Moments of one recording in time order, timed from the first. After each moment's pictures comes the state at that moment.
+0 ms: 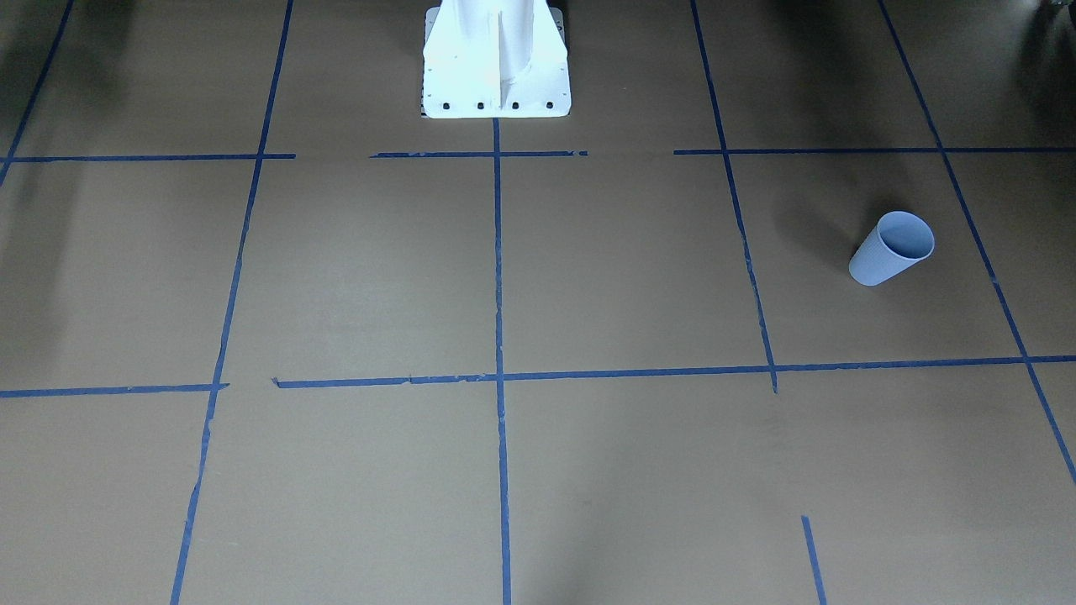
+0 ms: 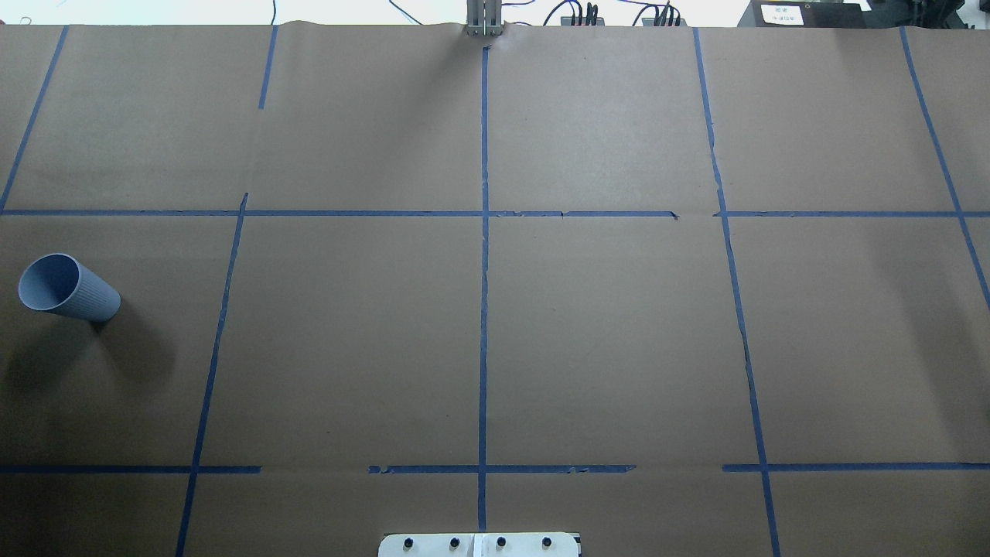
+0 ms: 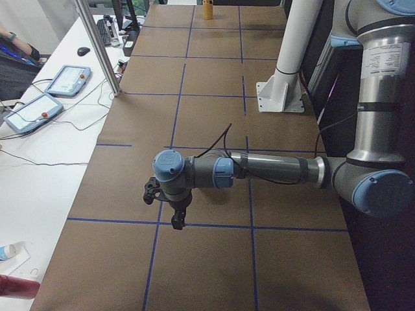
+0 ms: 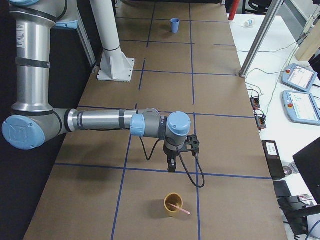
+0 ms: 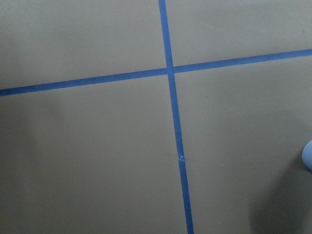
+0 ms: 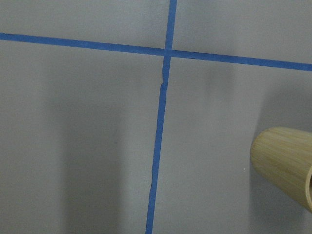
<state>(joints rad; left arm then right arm) -1.56 -1.54 -1.65 -1.48 -2.36 0.15 1.55 -1.67 1.74 -1.69 2.33 -0.11</state>
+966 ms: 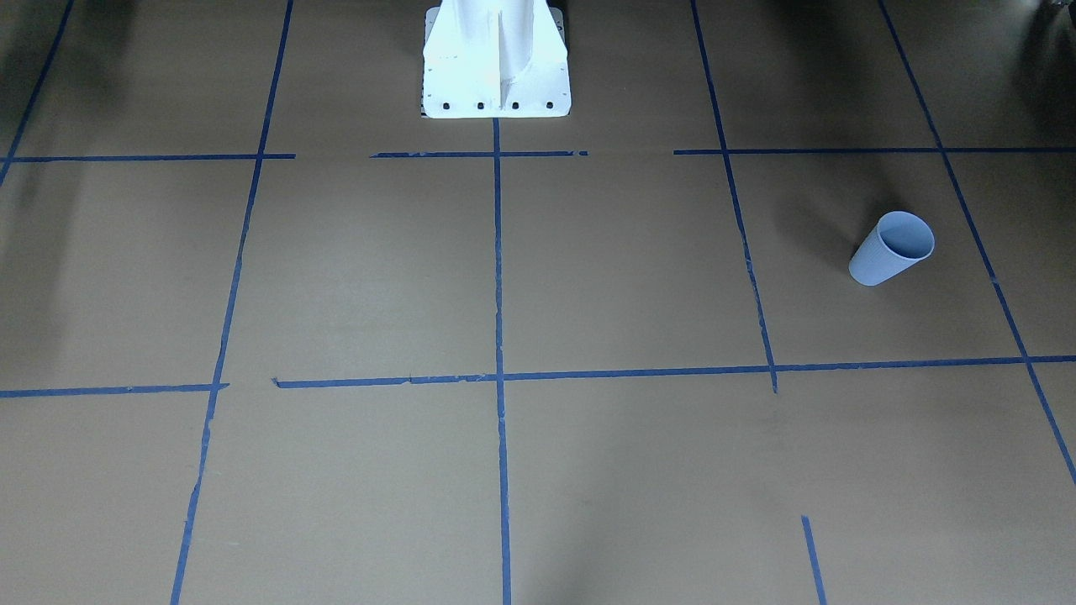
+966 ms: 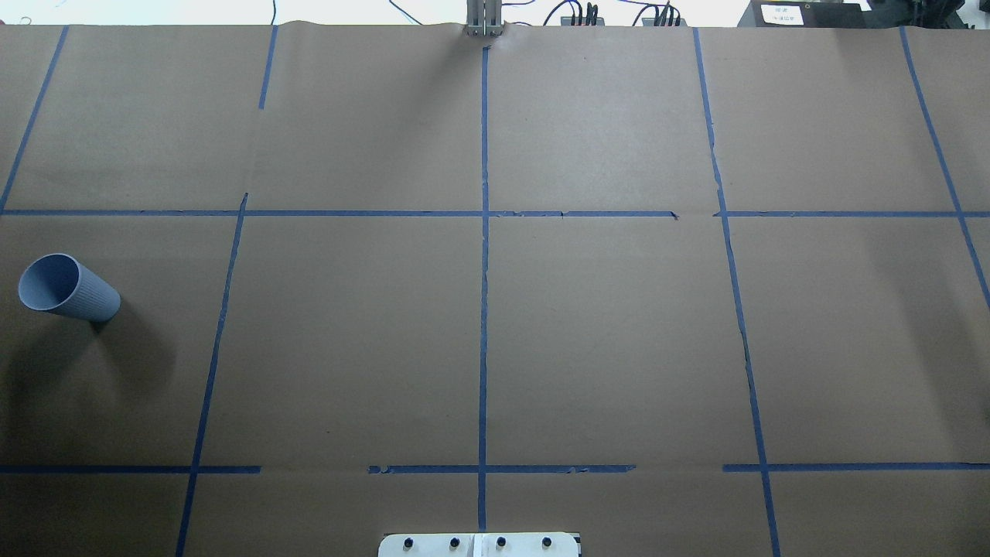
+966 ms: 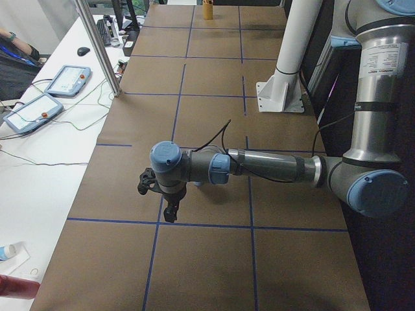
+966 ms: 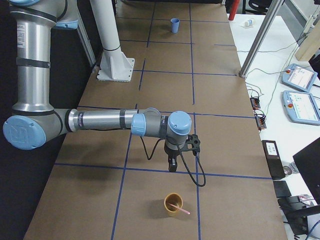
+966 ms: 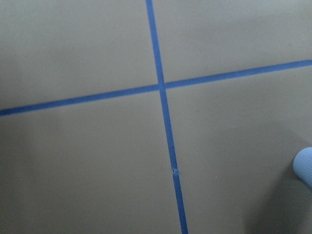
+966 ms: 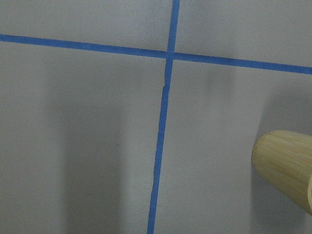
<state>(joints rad) -1.55 -1.59 -1.65 -1.60 -2.36 0.14 1.55 -1.66 1.74 -1.69 2.33 -0.11</state>
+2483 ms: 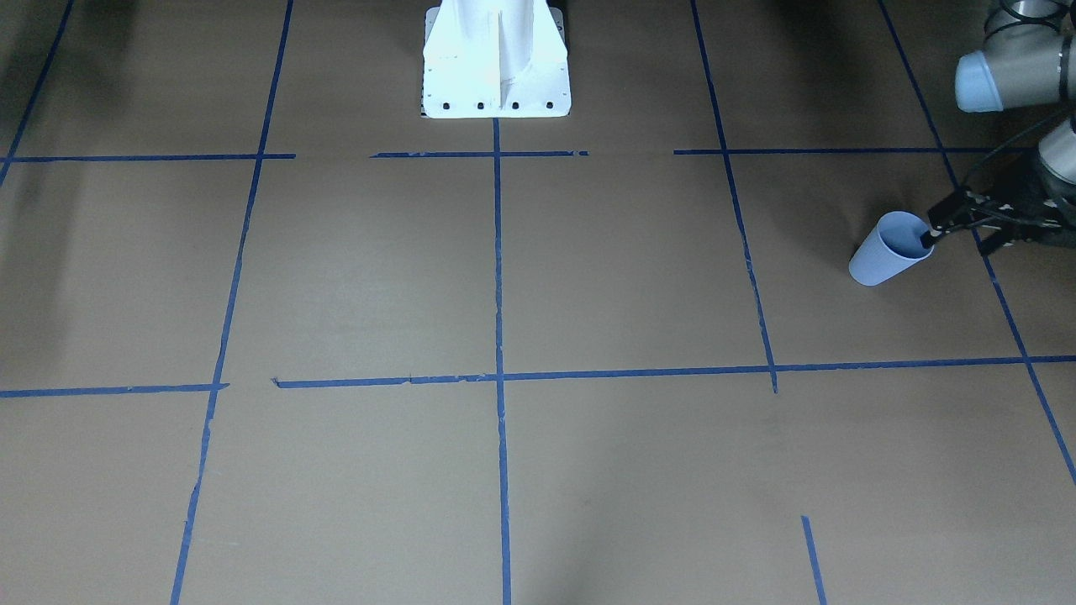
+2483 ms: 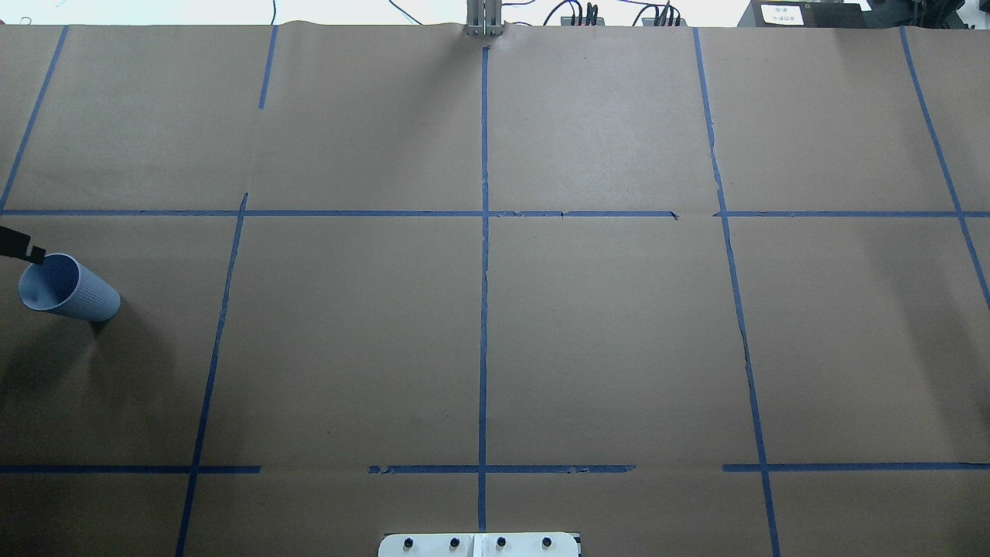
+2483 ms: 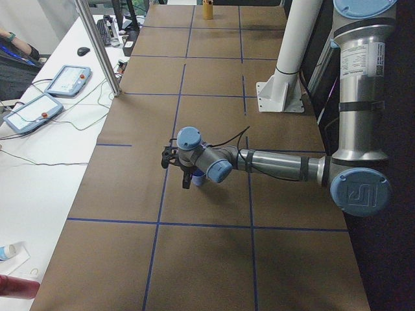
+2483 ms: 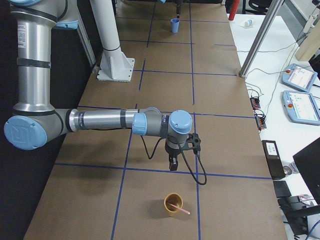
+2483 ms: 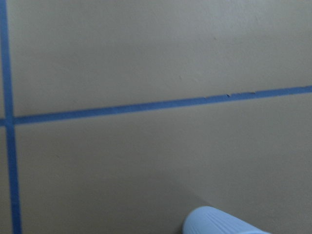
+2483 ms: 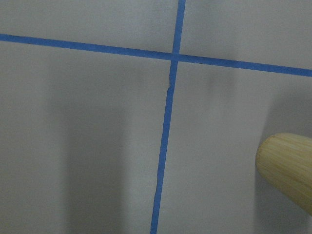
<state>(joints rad) -1.13 -1.47 -1.71 -2.13 -2.30 -0.63 1.54 -1.66 1.74 -1.69 2.33 -0.11</state>
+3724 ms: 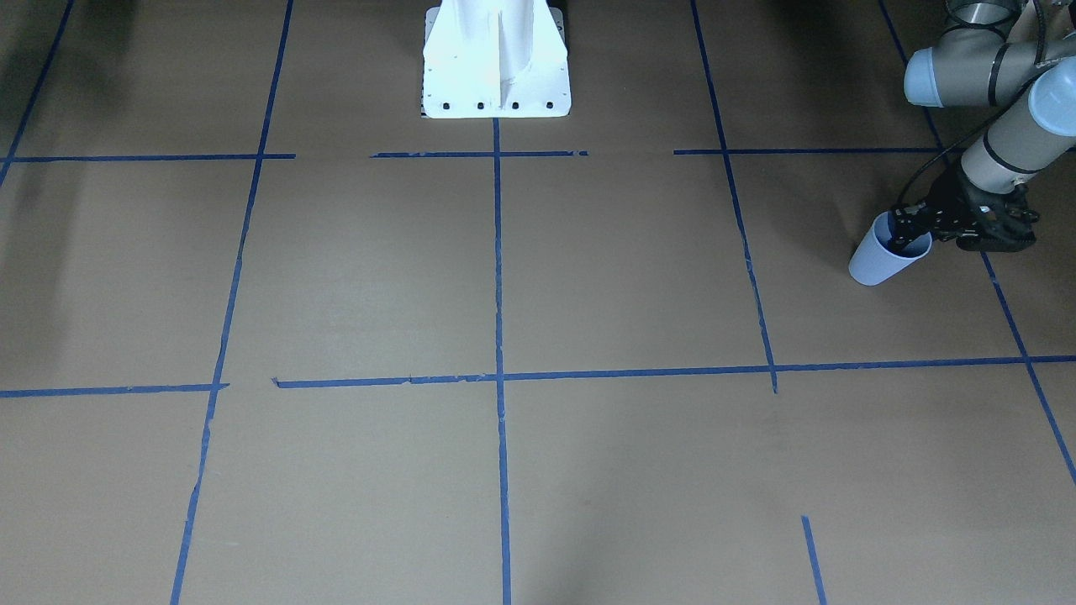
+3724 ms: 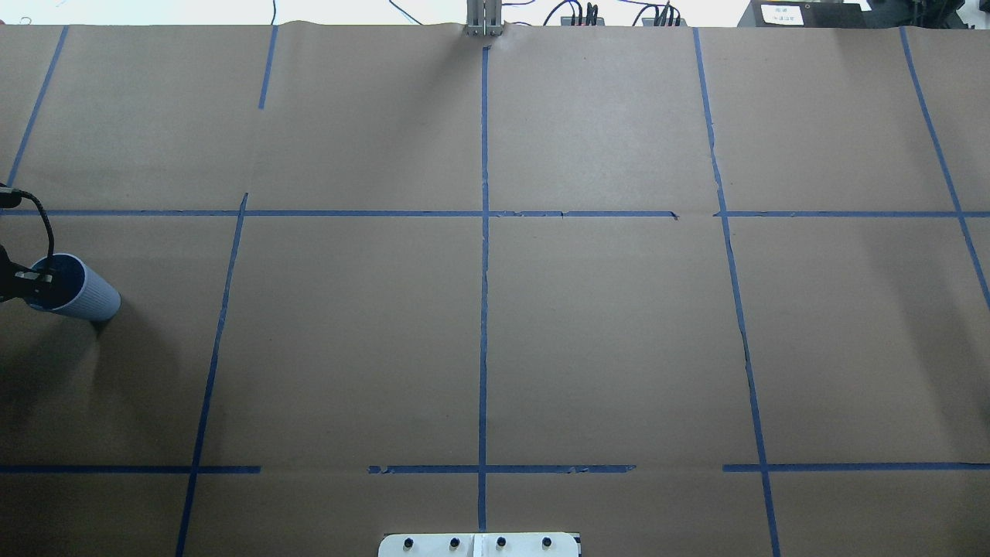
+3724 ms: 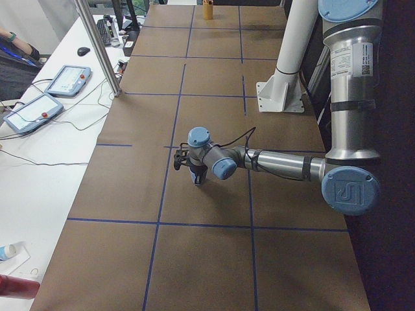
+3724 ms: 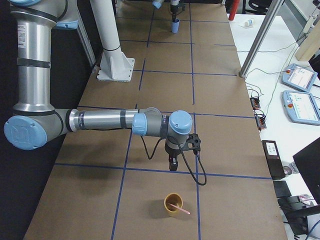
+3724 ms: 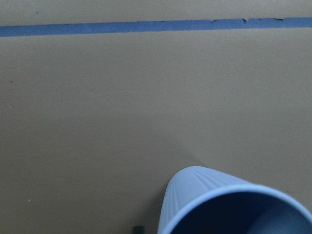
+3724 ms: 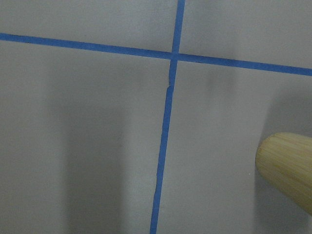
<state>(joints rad) -0.99 -1.48 -1.69 -2.13 -2.20 -0.75 1.54 -1.66 1.73 -1.69 2.33 -0.11</state>
